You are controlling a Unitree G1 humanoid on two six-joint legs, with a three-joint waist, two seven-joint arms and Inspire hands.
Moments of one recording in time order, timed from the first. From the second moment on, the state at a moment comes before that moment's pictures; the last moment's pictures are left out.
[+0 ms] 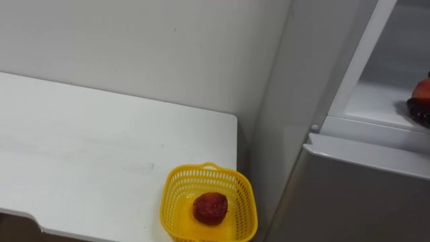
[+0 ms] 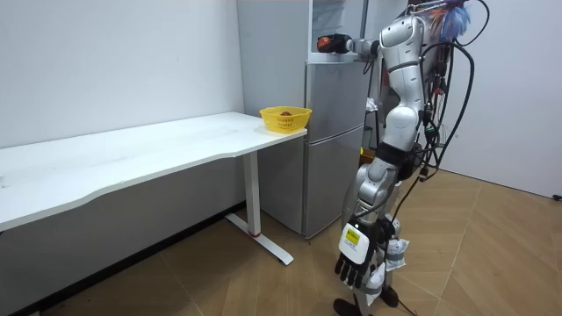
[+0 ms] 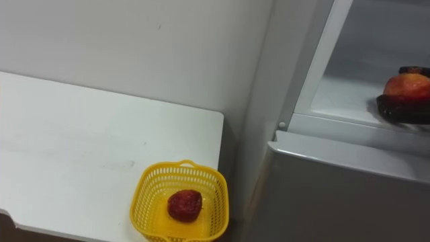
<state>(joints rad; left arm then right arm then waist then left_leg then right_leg) 0.32 0.34 0.11 1.00 0.40 0.12 -0.09 -0.77 -0.90 0.03 0.85 0.58 0.00 0.01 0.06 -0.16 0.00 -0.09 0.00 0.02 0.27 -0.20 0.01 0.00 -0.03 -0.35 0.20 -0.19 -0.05</state>
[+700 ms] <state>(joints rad) 0.31 0.35 0.10 1.00 0.40 0.12 -0.10 -0.78 -0.90 0.05 0.84 0.62 -0.01 0.00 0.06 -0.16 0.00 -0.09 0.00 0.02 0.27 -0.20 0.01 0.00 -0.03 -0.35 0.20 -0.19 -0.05</state>
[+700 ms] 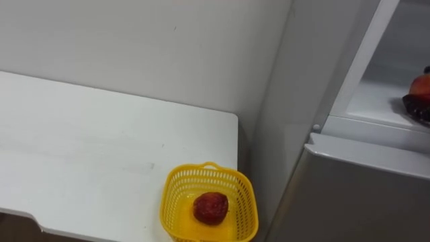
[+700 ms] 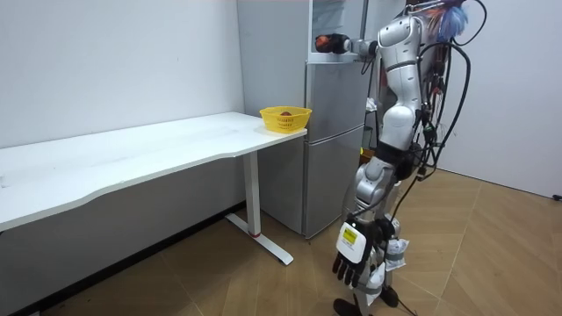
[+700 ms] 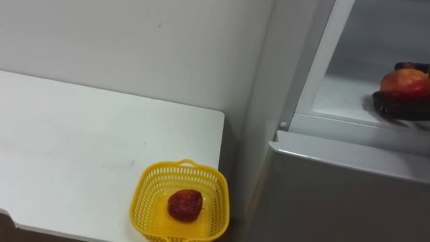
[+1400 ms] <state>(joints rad) 0.29 0.35 0.11 1.01 0.40 0.09 -0.07 -0.52 -0.89 0.01 0.17 0.62 0.02 0.02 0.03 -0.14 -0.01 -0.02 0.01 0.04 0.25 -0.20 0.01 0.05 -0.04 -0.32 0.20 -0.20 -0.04</state>
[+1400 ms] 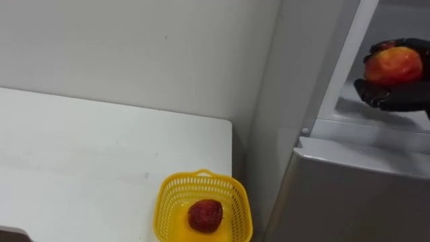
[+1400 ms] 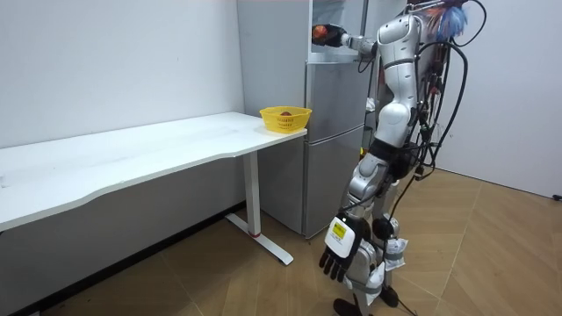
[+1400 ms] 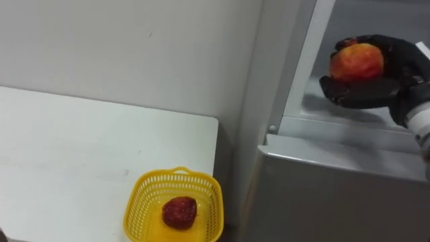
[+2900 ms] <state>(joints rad) 0.21 0.30 0.01 1.06 0.40 0.07 -0.06 -0.30 -0.61 0.09 -0.15 0.38 -0.02 0.17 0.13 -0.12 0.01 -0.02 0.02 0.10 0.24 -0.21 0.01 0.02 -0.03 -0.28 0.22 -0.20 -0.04</state>
